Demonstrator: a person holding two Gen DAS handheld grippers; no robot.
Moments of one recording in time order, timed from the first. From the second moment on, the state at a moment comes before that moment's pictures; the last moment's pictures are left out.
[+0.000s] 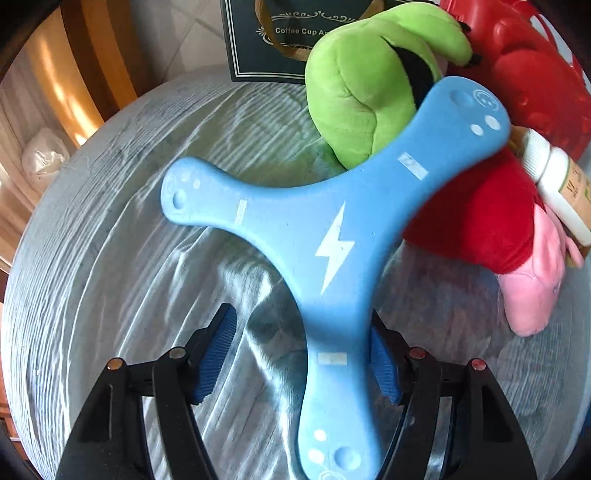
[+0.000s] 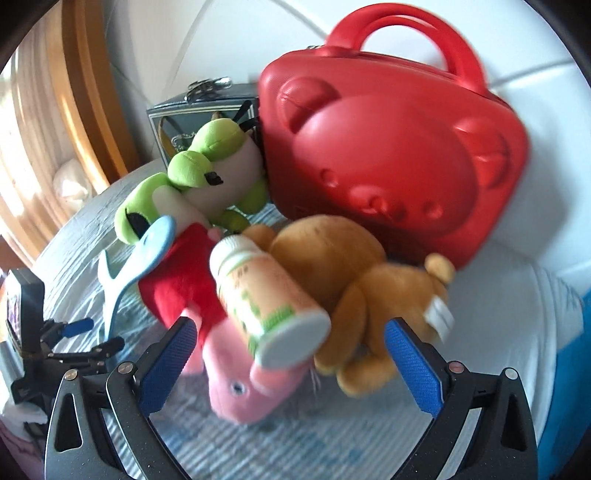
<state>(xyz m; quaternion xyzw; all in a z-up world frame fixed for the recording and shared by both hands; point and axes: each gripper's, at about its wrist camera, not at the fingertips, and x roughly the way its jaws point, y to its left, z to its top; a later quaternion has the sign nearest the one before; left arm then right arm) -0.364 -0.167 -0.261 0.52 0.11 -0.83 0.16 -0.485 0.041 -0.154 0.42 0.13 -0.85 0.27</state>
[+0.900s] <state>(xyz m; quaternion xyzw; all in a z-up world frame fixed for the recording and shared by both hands) -0.299 -0.115 -0.155 0.43 0.06 -0.89 0.15 -0.391 0.084 -0.120 0.41 0.10 -0.86 0.27</state>
